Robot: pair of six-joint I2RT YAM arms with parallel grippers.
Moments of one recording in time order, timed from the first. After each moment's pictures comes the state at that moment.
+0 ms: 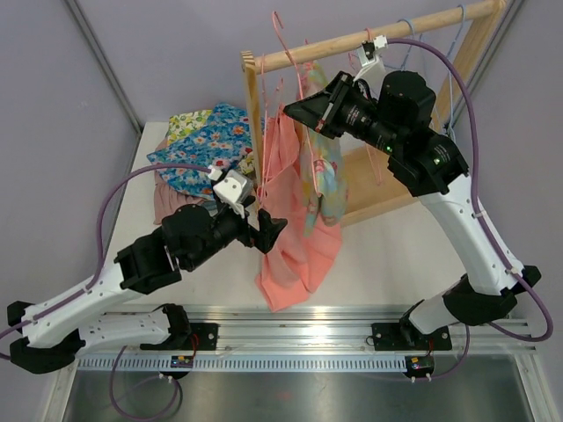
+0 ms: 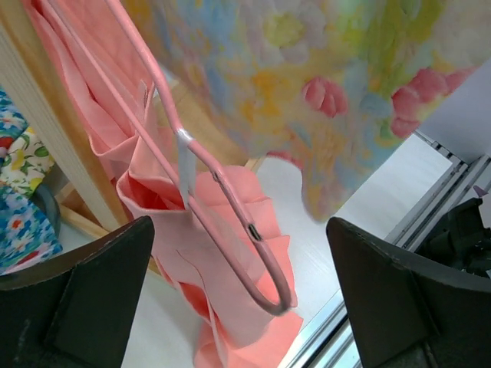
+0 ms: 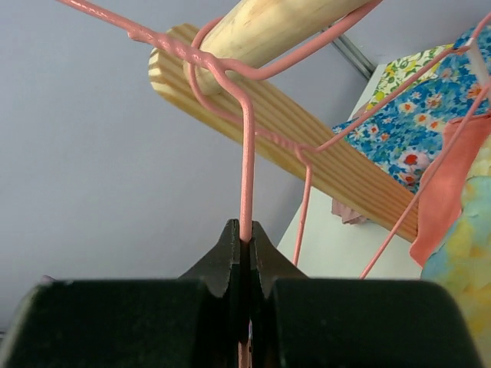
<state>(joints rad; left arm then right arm) -1.11 0.89 1.11 -0.39 -0.32 -0.20 0.68 1.49 2.04 -0.55 -0.18 0.83</state>
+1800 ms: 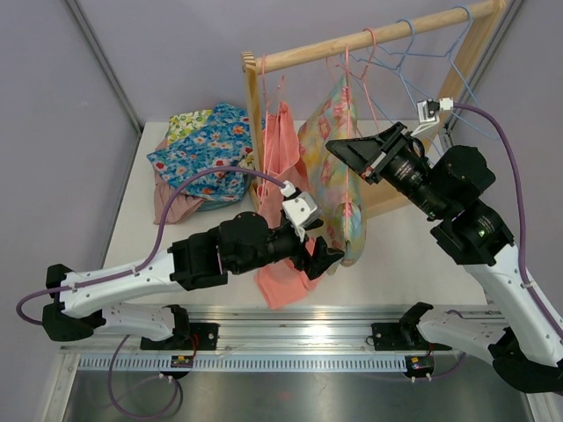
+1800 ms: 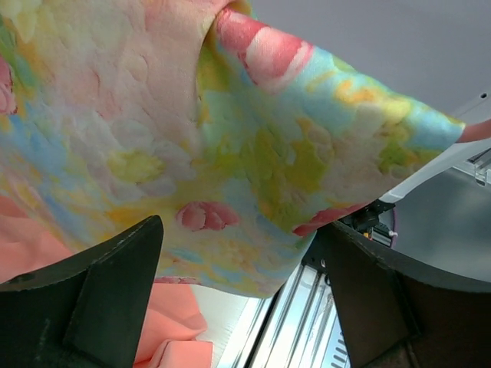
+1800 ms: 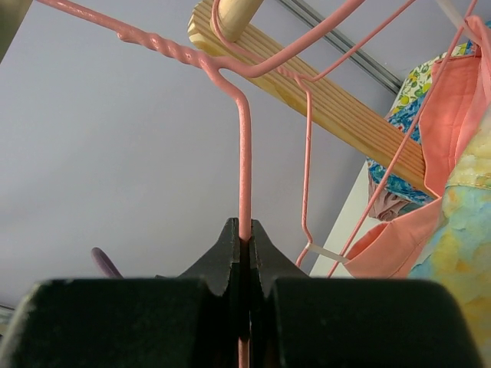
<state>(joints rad) -1.32 1.15 1.22 -0.24 -0.16 -0.18 0.68 1.01 1.47 -0.30 -0.09 1.00</state>
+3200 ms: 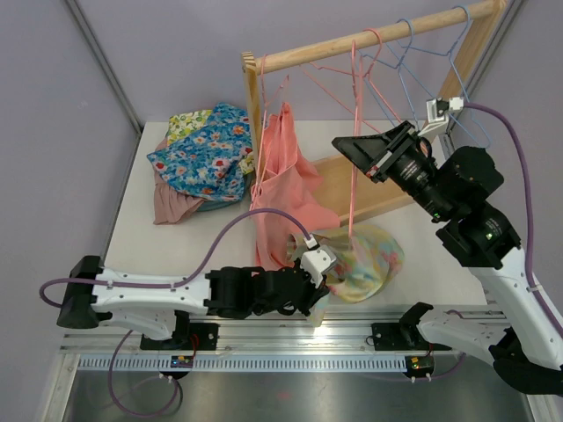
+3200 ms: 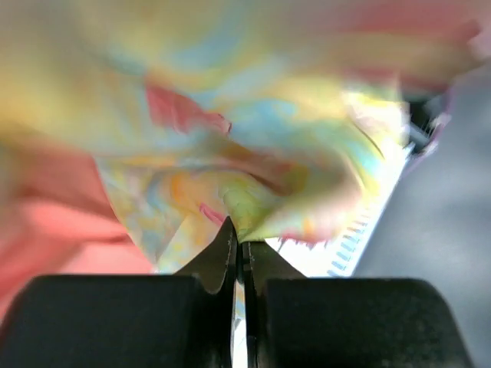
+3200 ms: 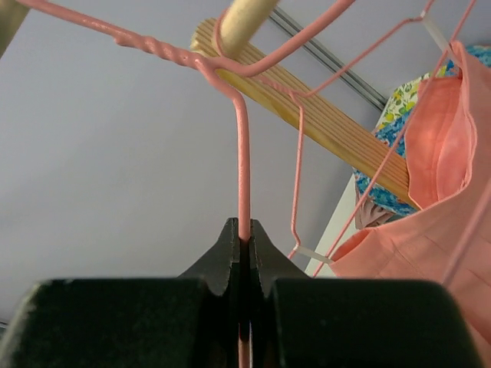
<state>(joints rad) -1.50 1.23 0.89 -0.19 -0.31 -0.44 0.68 1.01 1.53 -0.34 -0.04 0.96</state>
